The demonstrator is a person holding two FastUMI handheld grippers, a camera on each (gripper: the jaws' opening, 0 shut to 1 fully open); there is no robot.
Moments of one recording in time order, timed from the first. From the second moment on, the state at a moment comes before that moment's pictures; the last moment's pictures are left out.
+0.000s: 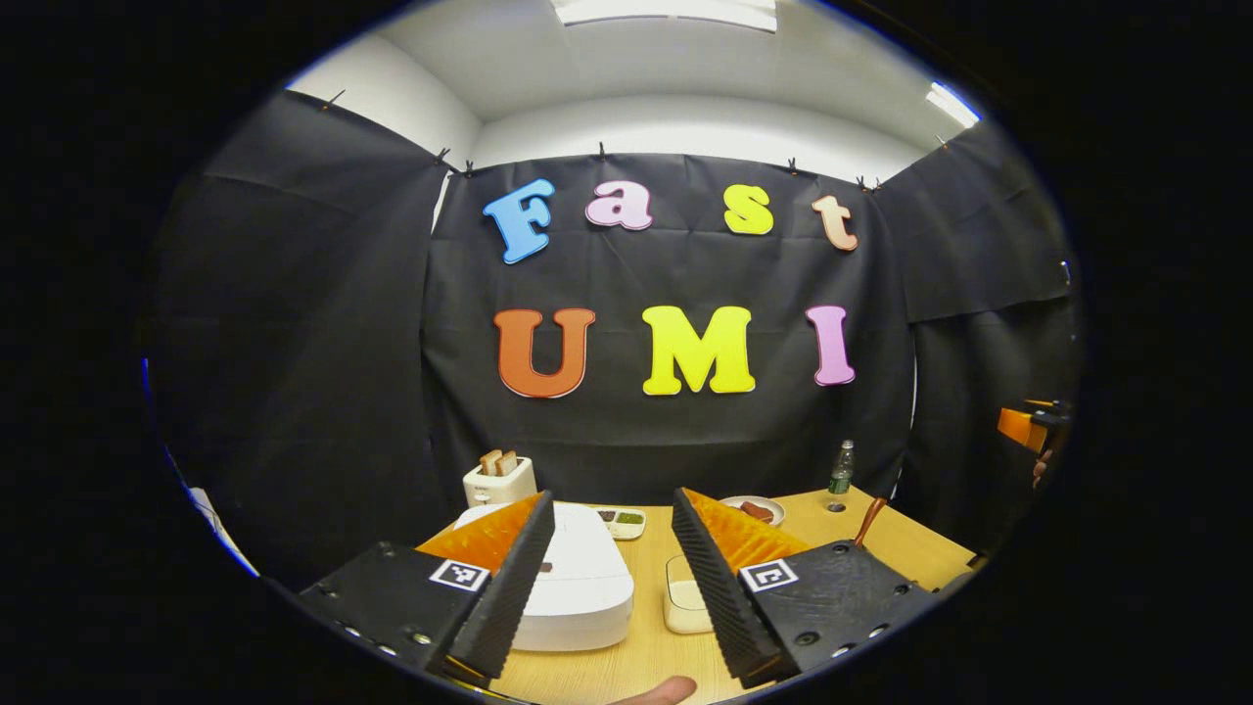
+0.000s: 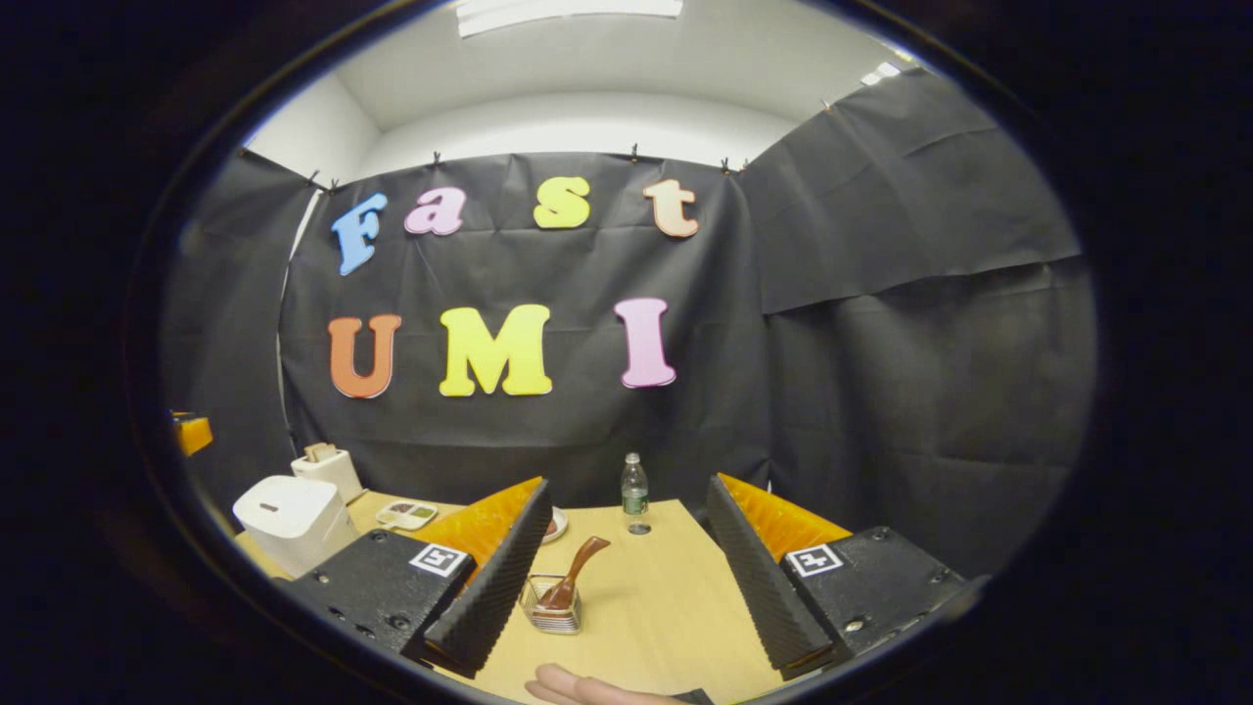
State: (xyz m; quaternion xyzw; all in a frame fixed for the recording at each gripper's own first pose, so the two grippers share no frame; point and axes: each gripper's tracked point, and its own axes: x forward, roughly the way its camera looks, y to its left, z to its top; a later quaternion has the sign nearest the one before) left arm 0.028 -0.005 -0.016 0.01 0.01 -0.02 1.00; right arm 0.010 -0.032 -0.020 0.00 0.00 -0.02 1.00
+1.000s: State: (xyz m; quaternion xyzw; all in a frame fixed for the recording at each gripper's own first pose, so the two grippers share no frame) left arm 0.126 0.064 -0.126 0.01 0.19 0.05 0.98; right arm 0.028 -0.034 -0.052 -0.04 0.00 0.00 1.00
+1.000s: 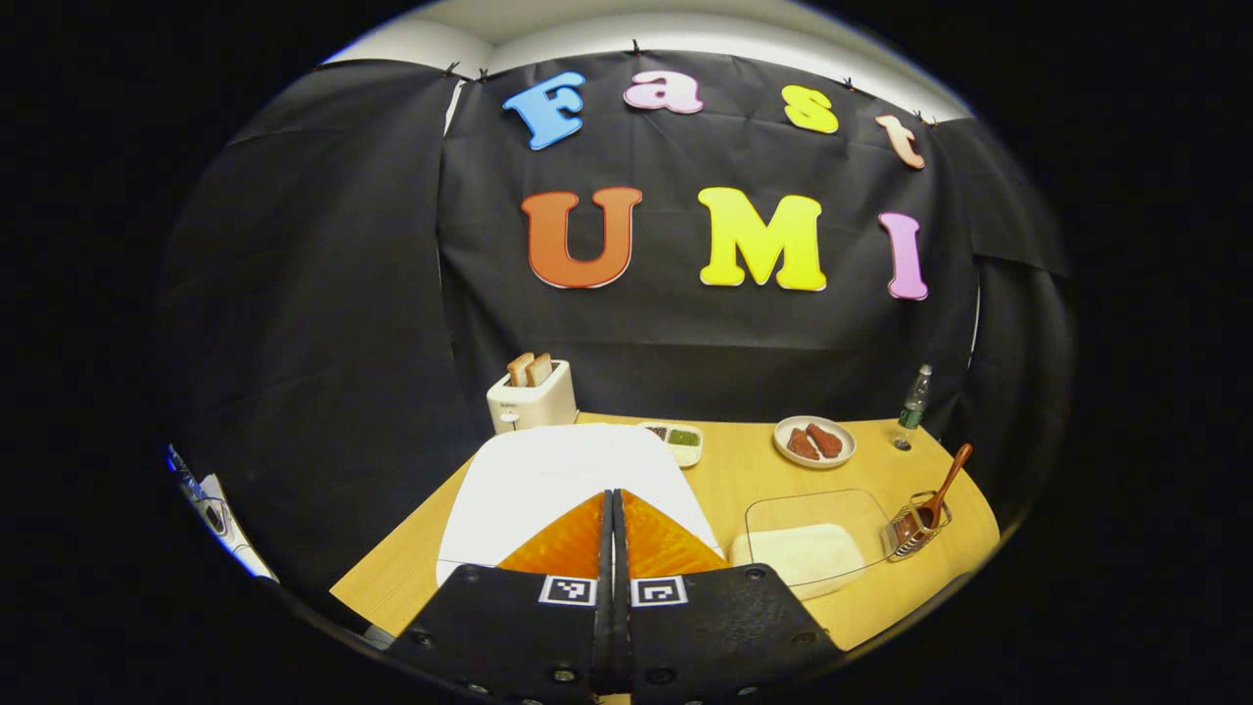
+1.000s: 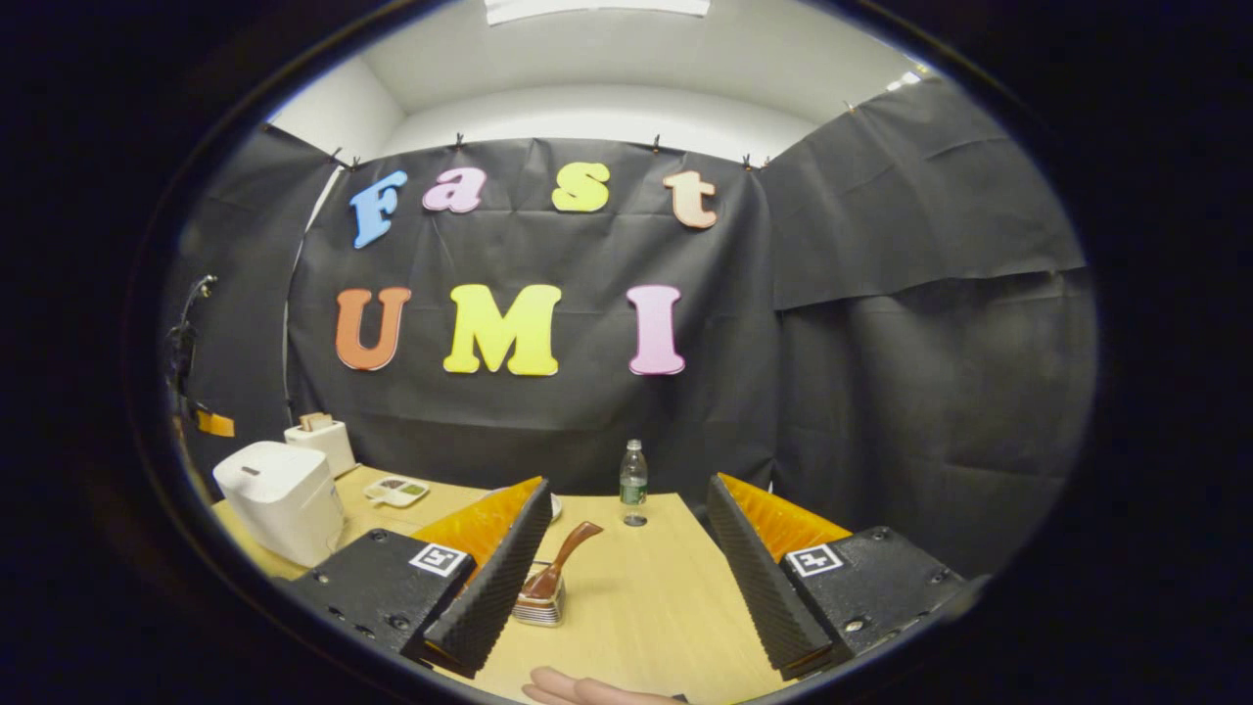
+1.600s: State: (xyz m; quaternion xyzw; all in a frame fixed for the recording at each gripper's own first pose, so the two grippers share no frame) left arm 0.144 0.078 -0.181 0.01 0.25 0.06 0.97; right arm 0.043 -0.025 -0.084 -0.05 0.03 0.01 1.00
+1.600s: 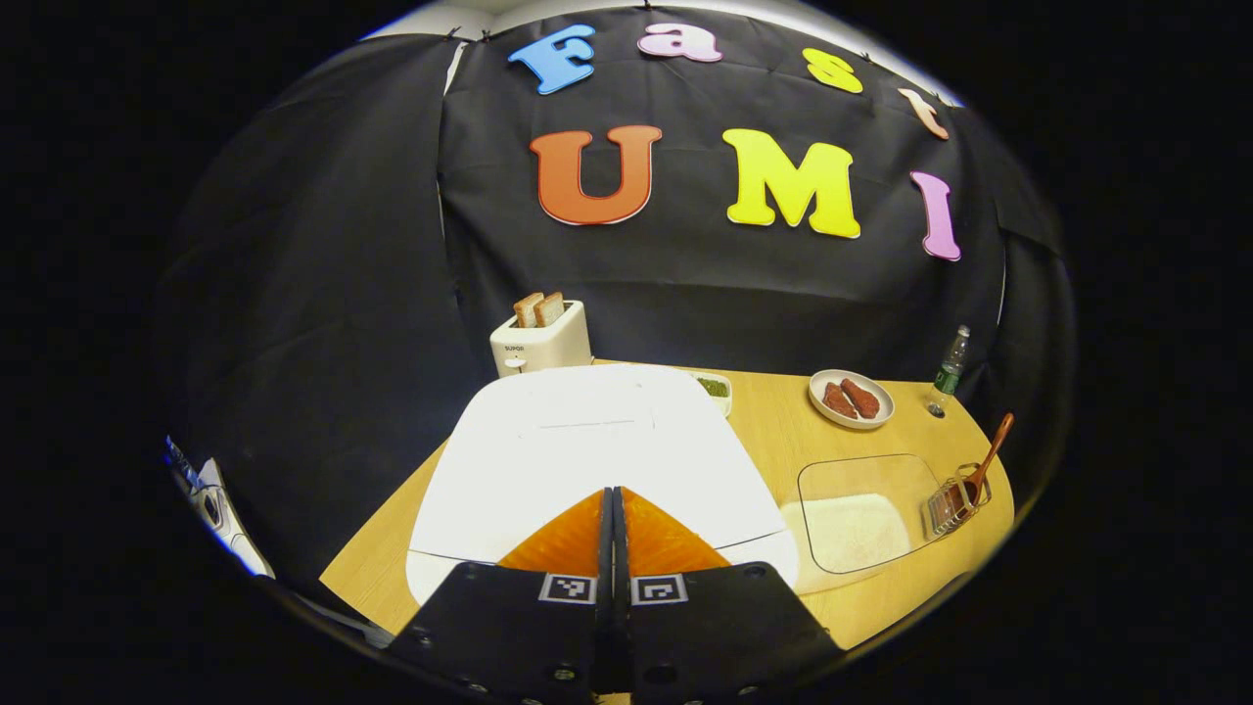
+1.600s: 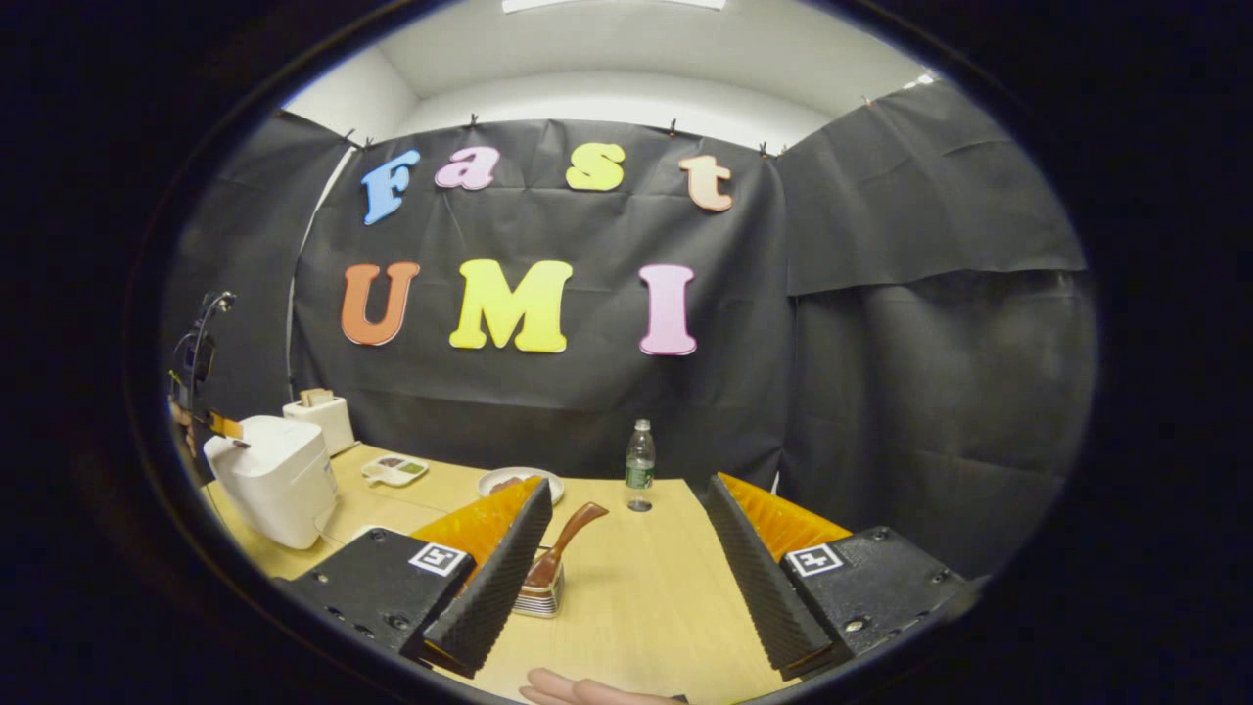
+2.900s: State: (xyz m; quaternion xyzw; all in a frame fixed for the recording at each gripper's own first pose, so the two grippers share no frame) left arm 0.143 0.089 -0.111 0.03 0.15 0.09 0.98; right arm 0.076 -0.007 -0.150 -0.05 0.06 0.06 1.00
